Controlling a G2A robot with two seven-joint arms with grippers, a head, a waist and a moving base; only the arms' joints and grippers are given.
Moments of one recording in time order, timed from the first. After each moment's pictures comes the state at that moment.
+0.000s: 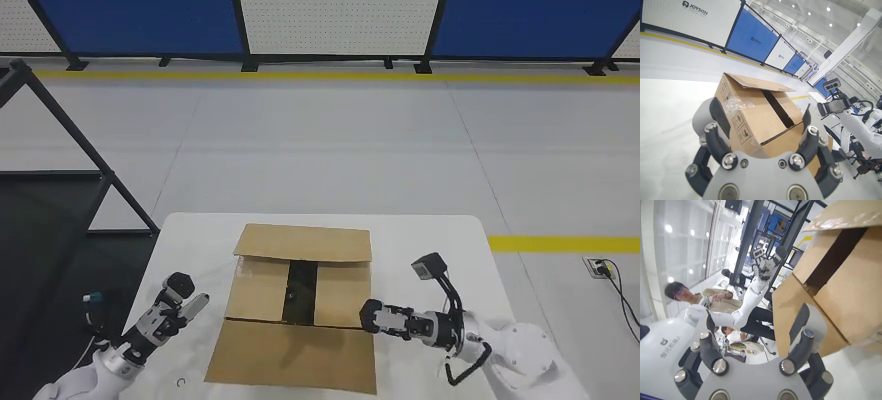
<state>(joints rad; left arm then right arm) 1.37 -1.05 -1.70 -1.64 0.35 -0.71 -0.30 -0.98 -1.14 1.27 -1.57 0.38 -0.28 1.04</state>
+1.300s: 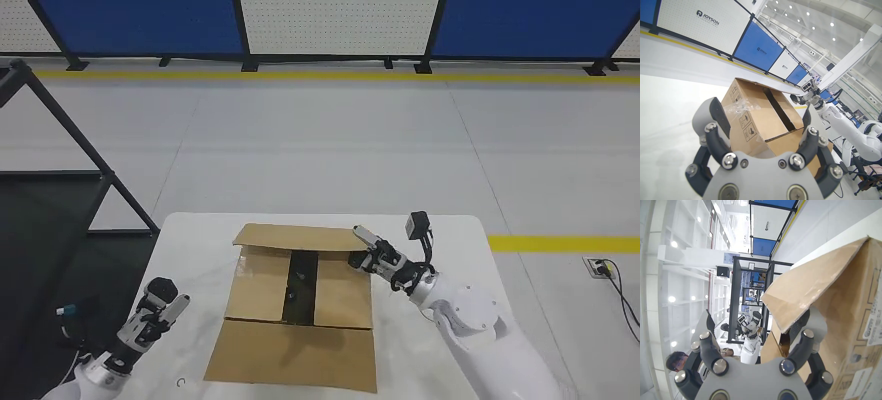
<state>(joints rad) 1.44 -1.05 -1.76 -1.67 0.32 -0.69 -0.24 -0.74 -1.23 1.07 -1.32 0.41 -0.13 0.55</state>
